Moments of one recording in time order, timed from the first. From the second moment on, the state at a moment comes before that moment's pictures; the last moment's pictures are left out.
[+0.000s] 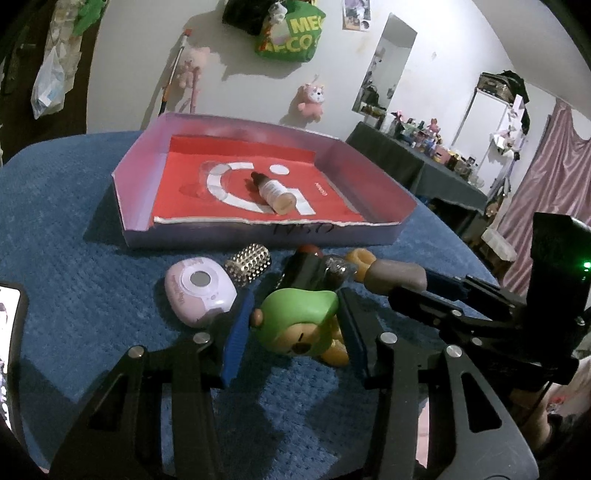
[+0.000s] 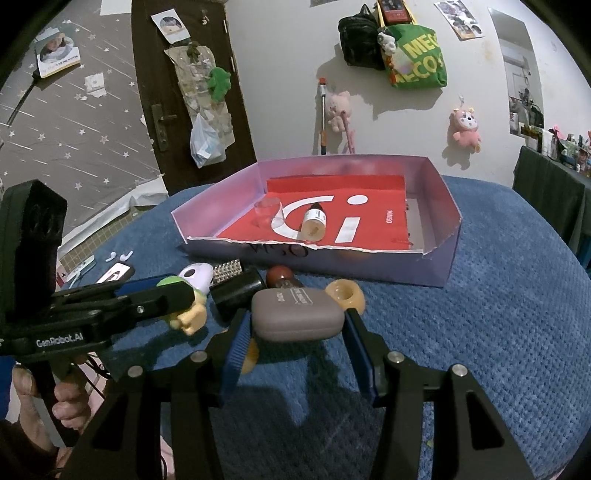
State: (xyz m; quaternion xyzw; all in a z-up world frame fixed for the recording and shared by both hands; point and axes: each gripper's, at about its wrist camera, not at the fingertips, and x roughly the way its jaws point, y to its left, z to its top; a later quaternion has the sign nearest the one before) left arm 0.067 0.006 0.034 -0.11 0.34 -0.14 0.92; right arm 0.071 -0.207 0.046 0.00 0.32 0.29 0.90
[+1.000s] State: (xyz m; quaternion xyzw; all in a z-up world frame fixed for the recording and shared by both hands) left arm 0.077 0.006 0.069 -0.09 0.30 -0.15 0.94; right arm 0.085 -0.205 0.060 0.00 0.31 0.30 0.90
